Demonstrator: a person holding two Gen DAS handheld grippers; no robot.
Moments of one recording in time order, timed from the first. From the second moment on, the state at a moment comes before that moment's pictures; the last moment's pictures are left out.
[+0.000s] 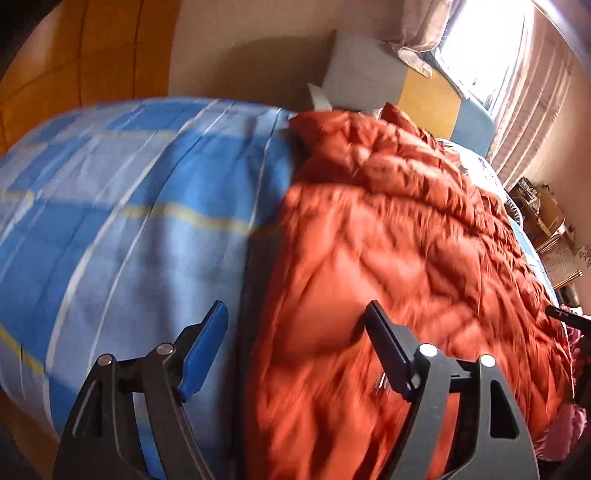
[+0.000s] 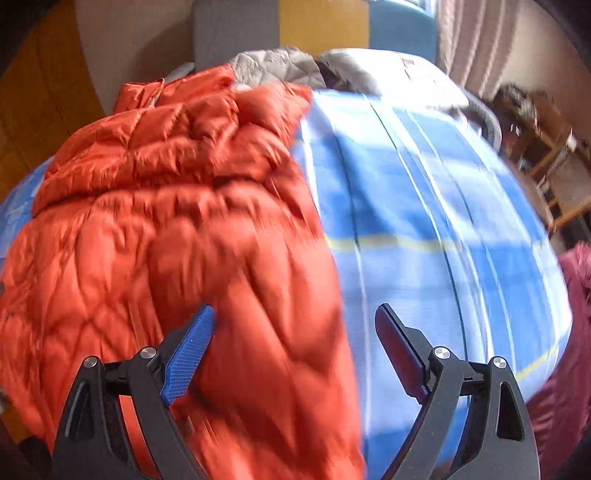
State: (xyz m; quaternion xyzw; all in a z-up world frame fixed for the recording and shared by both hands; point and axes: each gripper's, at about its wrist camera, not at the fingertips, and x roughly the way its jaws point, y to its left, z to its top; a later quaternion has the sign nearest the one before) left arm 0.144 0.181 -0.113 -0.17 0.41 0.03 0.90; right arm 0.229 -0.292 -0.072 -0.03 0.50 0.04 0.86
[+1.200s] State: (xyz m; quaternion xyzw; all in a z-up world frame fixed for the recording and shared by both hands) left arm 0.010 0.168 -0.077 -0.17 0.41 -0.09 0.89; right arm 0.095 -0.316 -0.052 -0.04 0.52 0.17 0.84
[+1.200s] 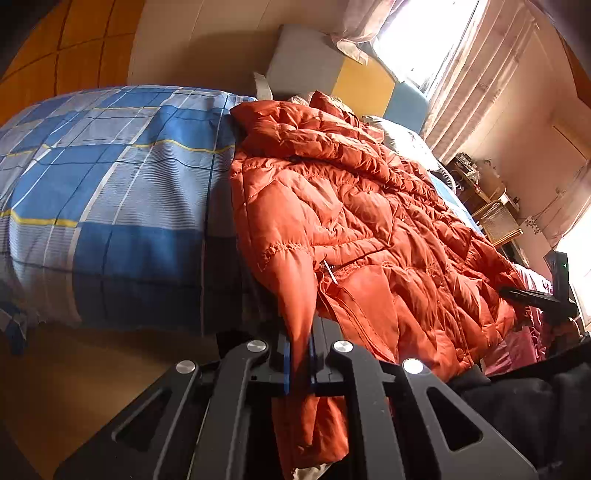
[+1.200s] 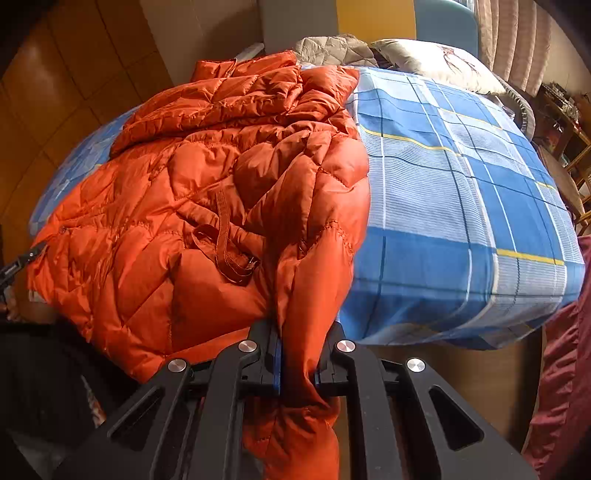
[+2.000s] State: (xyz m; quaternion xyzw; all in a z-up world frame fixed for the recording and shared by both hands) left arm 0.004 0.228 -0.001 -0.30 0.28 -0.17 0.90; right arm 0.098 -0.314 0.060 0.00 0.41 0.21 0.89
